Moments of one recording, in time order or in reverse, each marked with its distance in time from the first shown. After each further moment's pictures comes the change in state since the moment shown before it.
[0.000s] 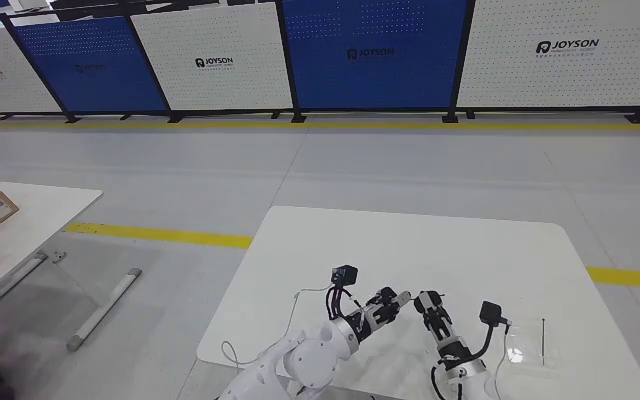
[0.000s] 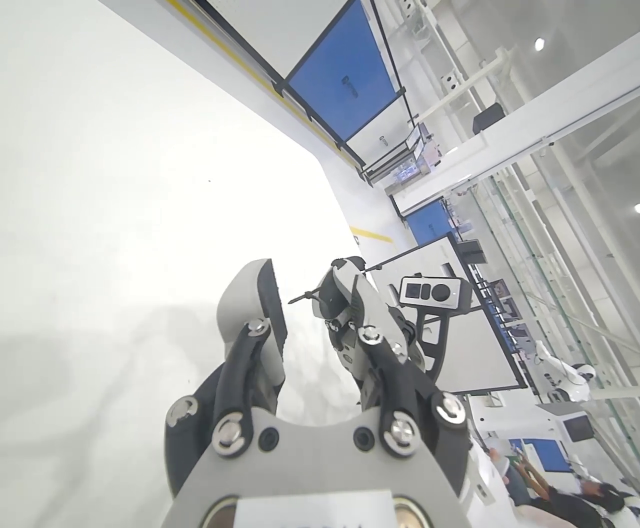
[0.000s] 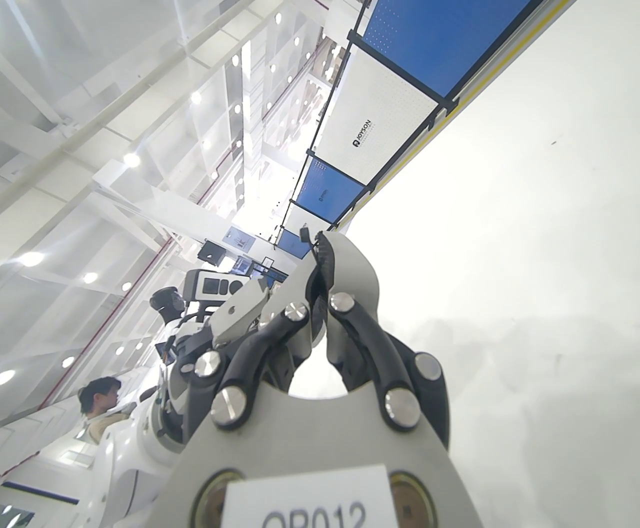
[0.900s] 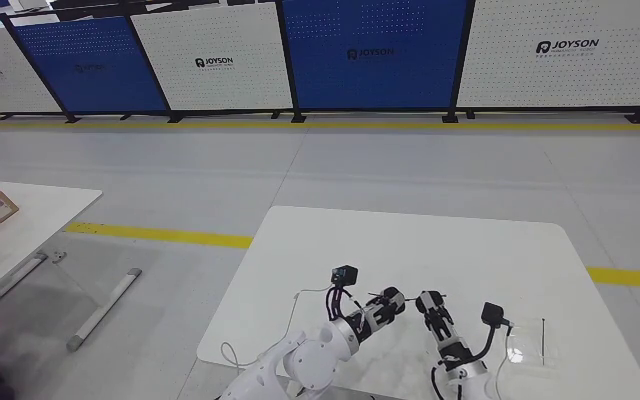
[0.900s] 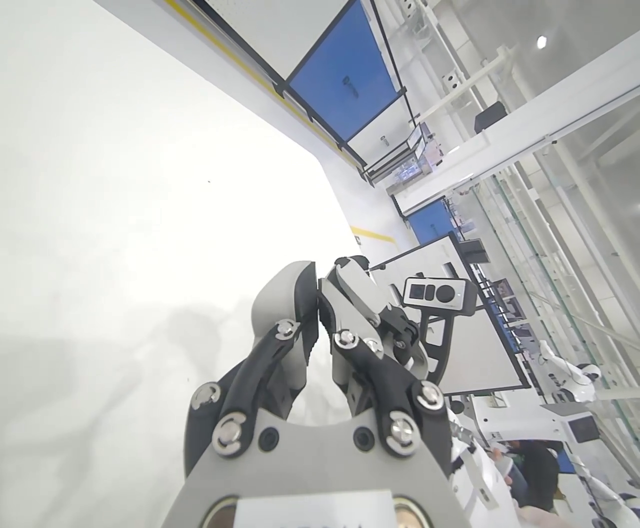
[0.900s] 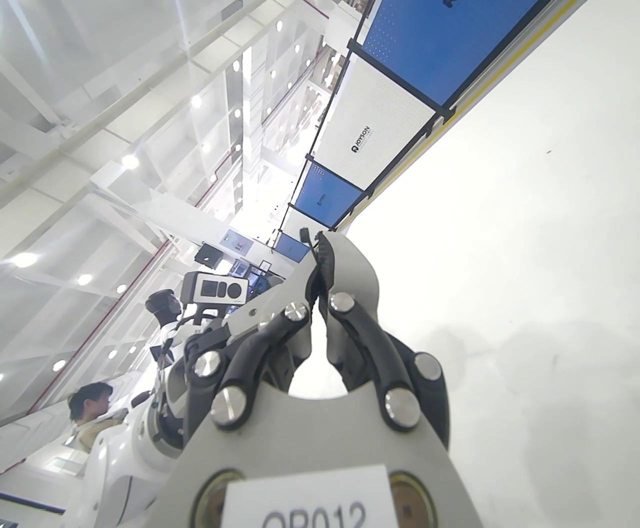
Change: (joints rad) left arm 0.009 -0.002 -0.005 -0.011 0.010 0.004 0.000; right arm -0.014 -0.012 0.015 -0.010 -0.025 0.005 -0.016
